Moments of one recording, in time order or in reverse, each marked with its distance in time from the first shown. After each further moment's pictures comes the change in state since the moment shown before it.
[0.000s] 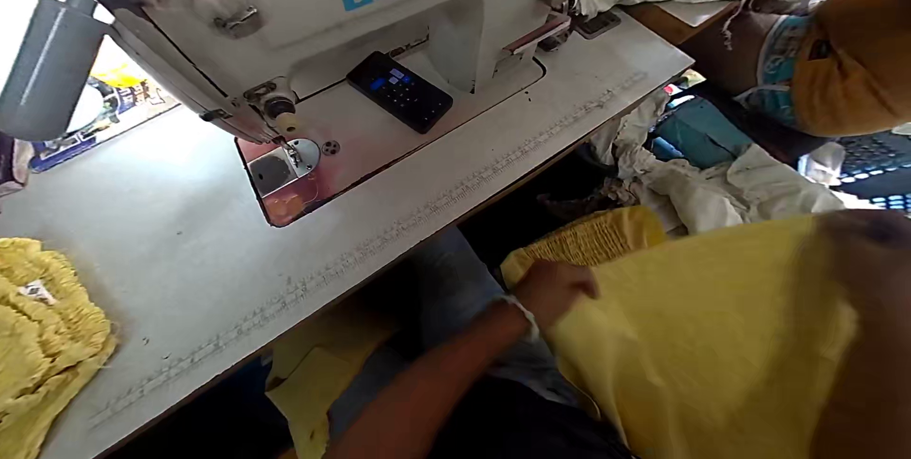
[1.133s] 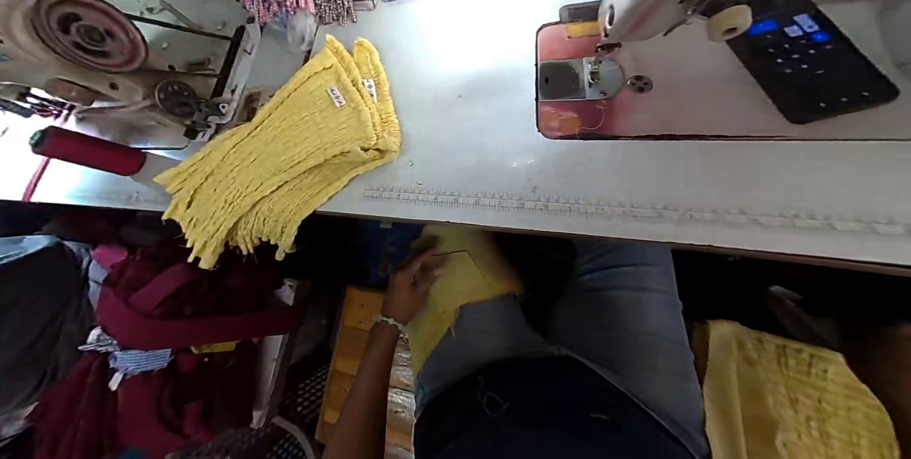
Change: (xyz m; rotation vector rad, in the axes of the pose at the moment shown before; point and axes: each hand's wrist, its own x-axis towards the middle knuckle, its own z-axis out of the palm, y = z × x) left_hand -0.379 -0.142 0.008 0.033 1.183 -0.766; right_hand -0.044 -0.201 0.202 -0.514 -0.641 -0.350
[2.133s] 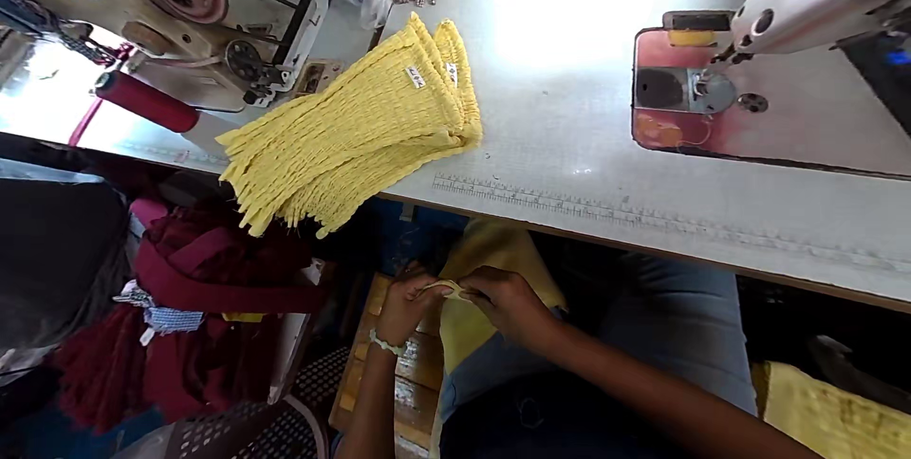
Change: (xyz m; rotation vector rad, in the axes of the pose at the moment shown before) left_hand -0.047 -0.025 -0.053 -0.223 0.257 0.299; right_hand -0.189 -0.346 0.075 0.544 -0.317 -1.372
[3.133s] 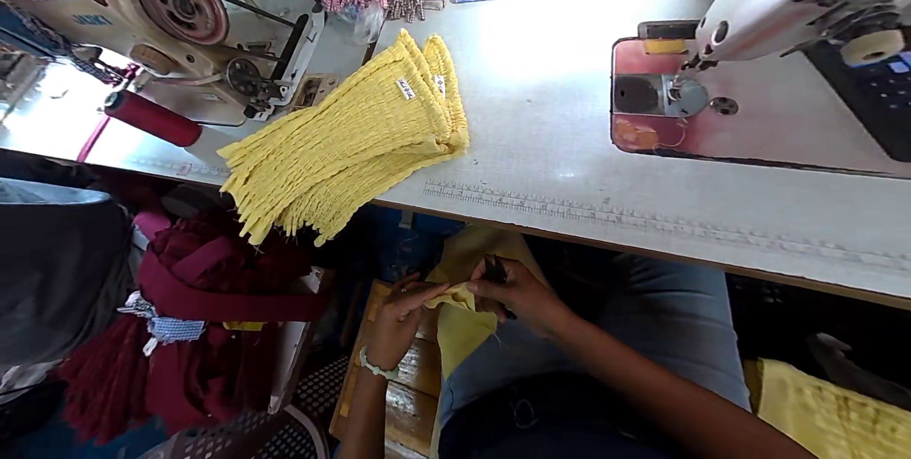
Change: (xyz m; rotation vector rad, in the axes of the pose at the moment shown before) left_hand -0.013 0.020 -0.003 0.049 -0.010 0.099; right_hand 0.002 0.009 -0.028 0.885 -0.099 0.559
